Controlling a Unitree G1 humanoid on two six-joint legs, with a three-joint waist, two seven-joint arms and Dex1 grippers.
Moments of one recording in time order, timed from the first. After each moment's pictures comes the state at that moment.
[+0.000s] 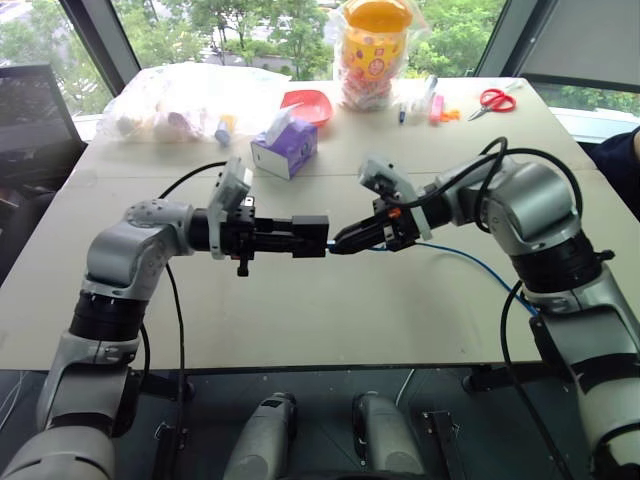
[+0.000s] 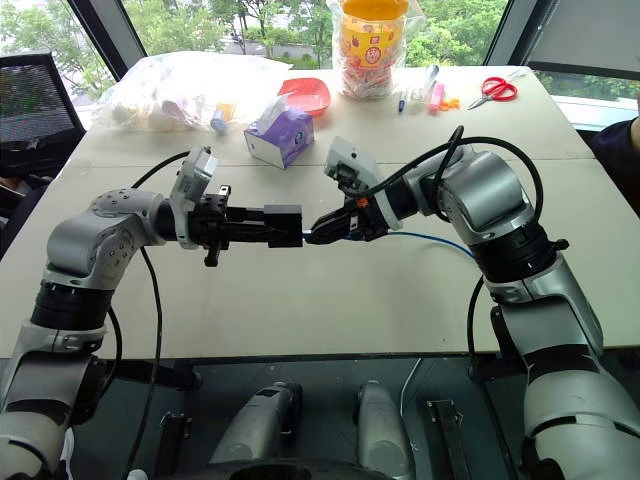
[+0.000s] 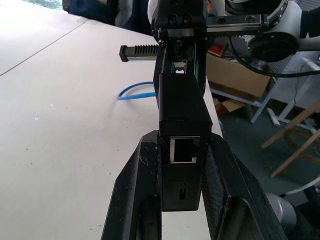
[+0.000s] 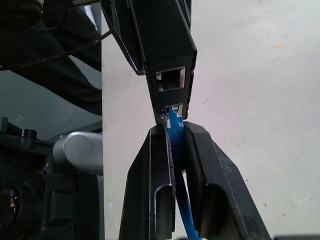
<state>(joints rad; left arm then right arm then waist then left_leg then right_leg) -0.67 0.61 -0.07 0.00 -0.59 0.66 -1.30 -1.02 -0.64 0.36 -0.01 0.45 1.08 1.28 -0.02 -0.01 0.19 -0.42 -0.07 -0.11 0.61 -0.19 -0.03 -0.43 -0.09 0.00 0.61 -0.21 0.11</state>
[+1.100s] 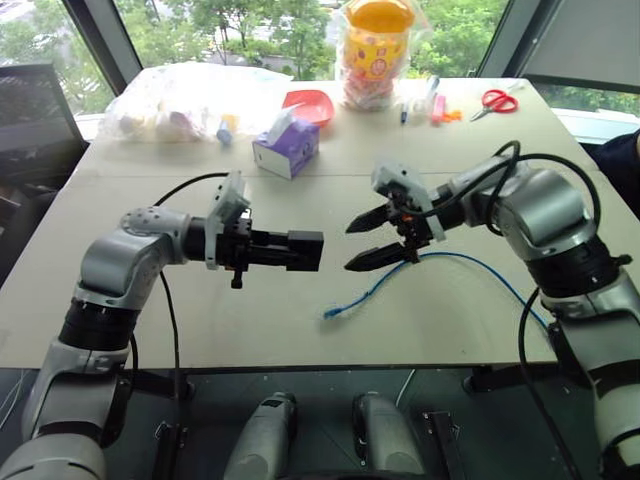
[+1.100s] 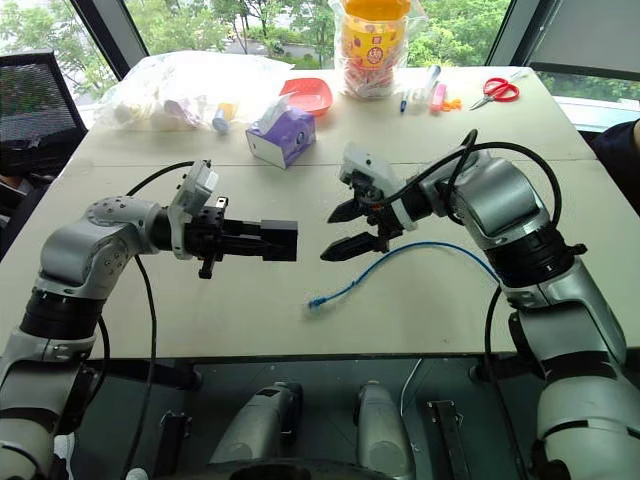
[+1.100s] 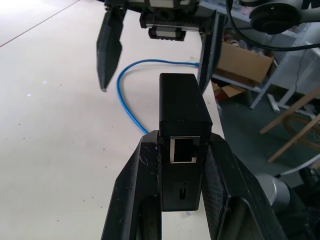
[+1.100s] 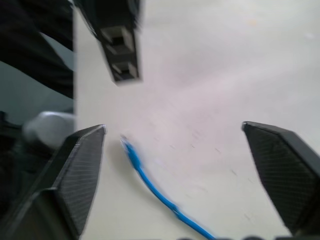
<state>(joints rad) -0.62 0.66 -0.09 -0.04 -0.57 0.65 -1.30 -0.96 -0.74 0.41 0.05 0.34 0.89 1.27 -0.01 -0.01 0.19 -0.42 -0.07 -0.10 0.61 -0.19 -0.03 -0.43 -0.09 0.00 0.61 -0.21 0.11</state>
